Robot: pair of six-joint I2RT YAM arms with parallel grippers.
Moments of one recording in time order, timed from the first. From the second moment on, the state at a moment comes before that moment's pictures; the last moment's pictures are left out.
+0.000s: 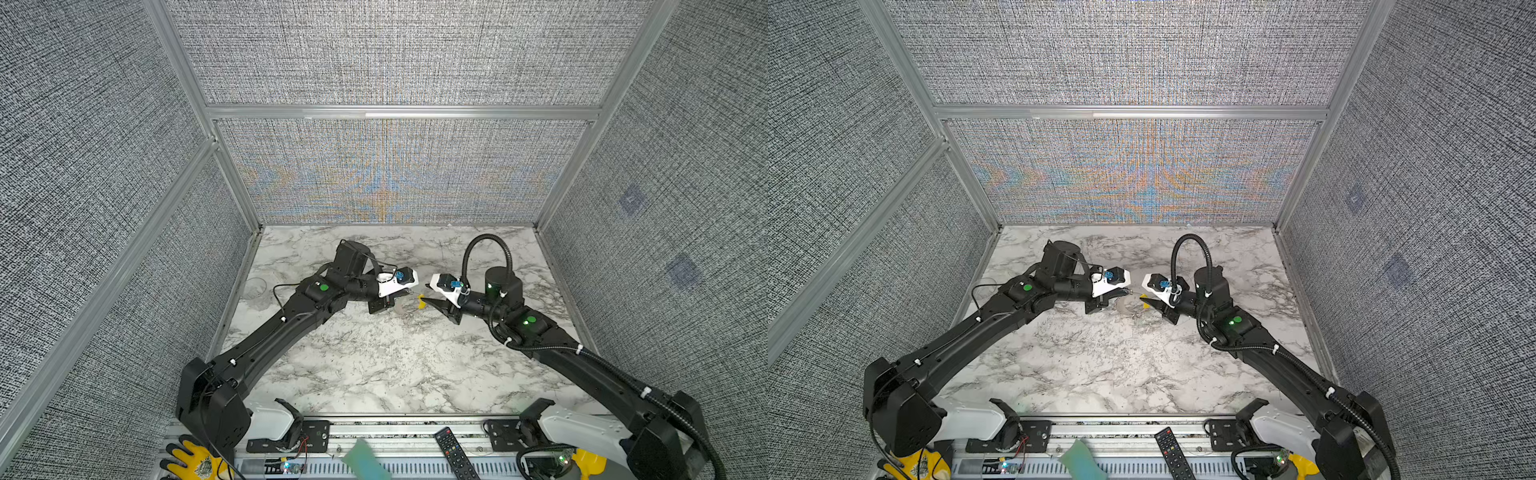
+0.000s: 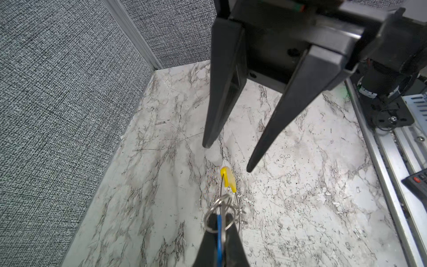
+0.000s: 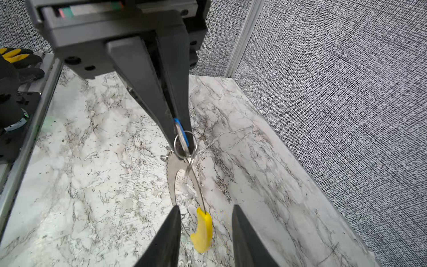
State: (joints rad) left arm -0.65 1.37 1.20 -0.48 0.58 0.74; right arm 0.56 1.12 0.81 -0.02 -0.48 -0.48
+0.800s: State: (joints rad) left arm -0.70 1.39 1.27 -0.57 0.47 0.94; right arm 0.57 1.16 0.78 0.05 -0.65 -0.38
